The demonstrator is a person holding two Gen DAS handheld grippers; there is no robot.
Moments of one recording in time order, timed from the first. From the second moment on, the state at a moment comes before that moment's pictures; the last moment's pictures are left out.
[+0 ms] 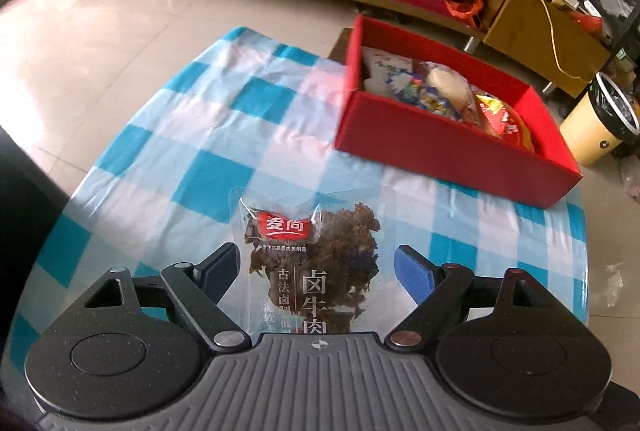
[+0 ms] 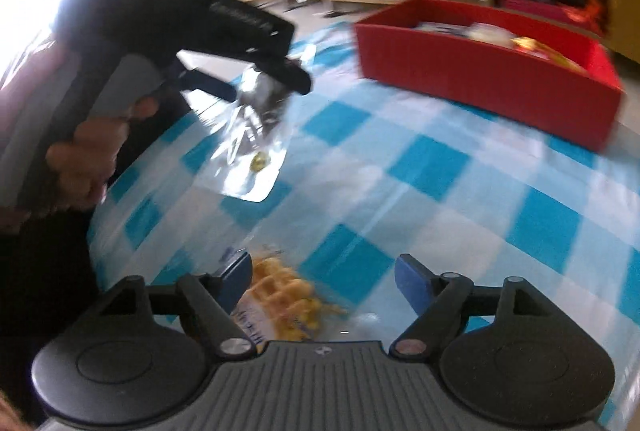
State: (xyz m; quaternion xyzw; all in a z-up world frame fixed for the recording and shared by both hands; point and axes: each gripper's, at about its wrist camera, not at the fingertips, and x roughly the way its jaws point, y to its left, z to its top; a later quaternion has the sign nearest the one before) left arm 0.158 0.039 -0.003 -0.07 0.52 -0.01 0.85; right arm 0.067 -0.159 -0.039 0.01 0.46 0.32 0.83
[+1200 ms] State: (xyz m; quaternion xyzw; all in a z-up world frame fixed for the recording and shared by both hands) left arm 0.134 0.071 -0.006 -0.11 0.54 -0.08 0.83; right arm 0.031 -0.087 -0.072 -0.14 0.48 0.35 0.79
